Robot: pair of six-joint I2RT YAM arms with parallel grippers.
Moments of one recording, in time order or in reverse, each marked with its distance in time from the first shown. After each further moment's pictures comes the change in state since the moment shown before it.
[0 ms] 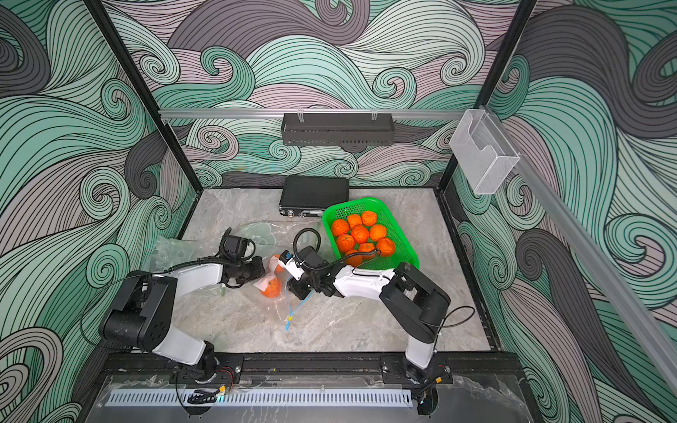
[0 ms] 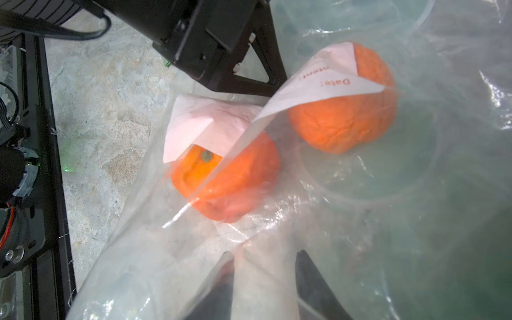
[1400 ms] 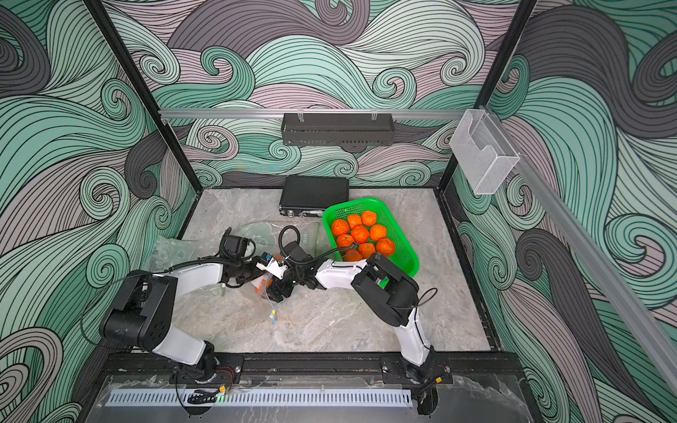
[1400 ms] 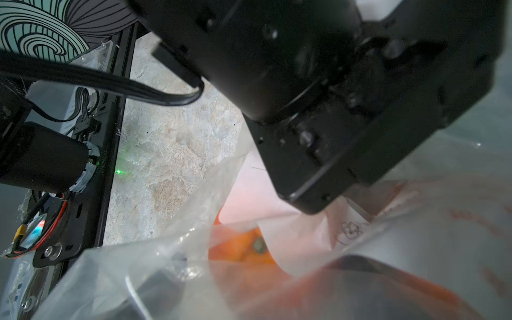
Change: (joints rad) left arm 0.000 0.002 0.002 -0.001 0.000 0.000; right arm 0.021 0.241 0.220 0.074 -0.248 -0.127
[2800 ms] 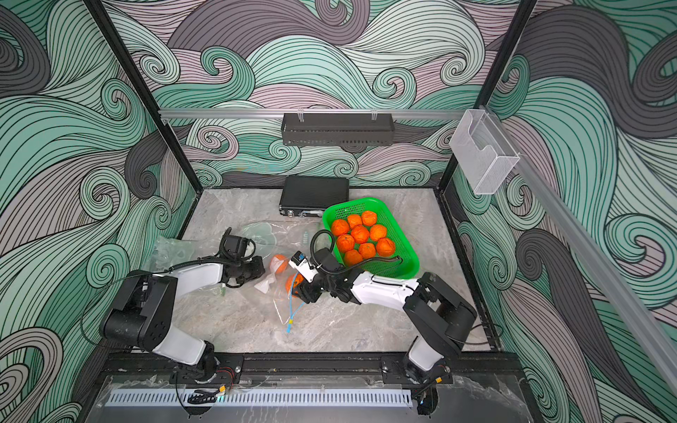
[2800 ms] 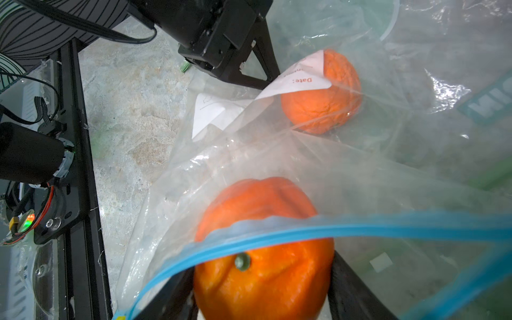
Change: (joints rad) left arm 0.000 0.000 0.000 0.000 0.001 0.000; right arm -0.060 -0.446 -0.395 -0.042 0.230 0.137
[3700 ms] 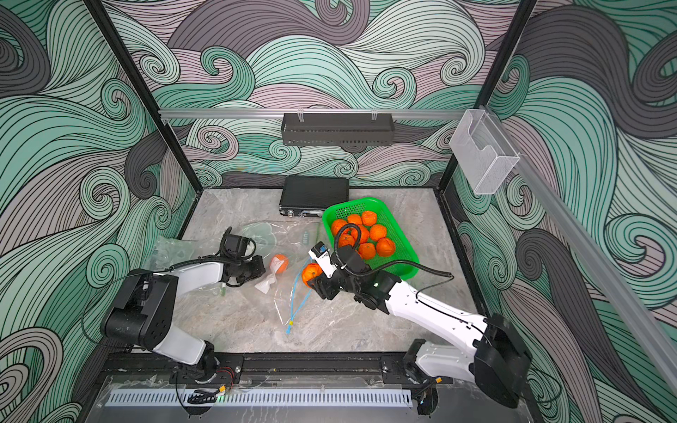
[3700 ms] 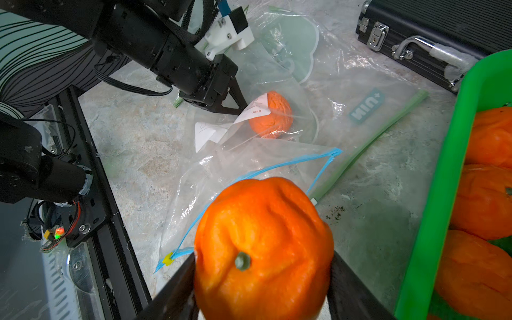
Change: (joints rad) left arm 0.000 0.010 0.011 -0.006 0.004 0.000; right arm -0.043 -0.404 -0.019 -0.306 0.145 0.047
